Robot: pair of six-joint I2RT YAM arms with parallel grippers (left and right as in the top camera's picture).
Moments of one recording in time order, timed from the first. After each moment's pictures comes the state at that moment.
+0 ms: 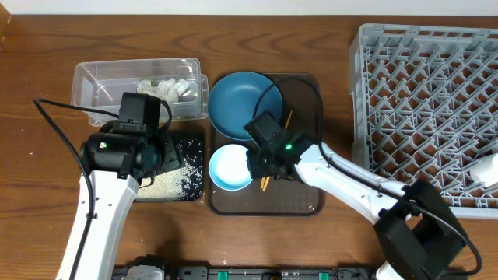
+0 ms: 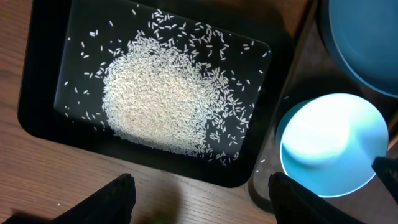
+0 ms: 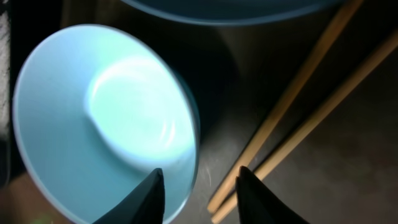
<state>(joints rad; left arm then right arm) -0.11 1.22 1.14 -1.20 -0.08 -0.41 0.78 1.77 1.14 -0.56 -0.10 0.57</state>
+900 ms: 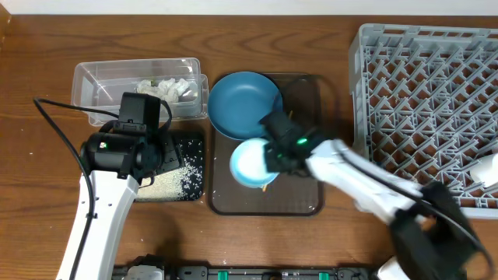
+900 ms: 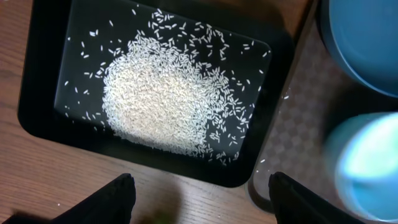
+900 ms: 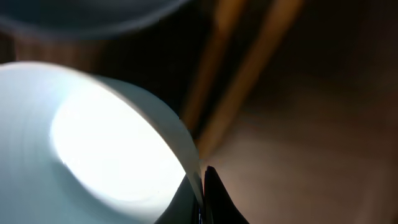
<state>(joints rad) -0.11 1.22 1.14 -1.20 -0.08 -0.41 0.67 1.71 1.11 -0.64 -0.02 0.57</state>
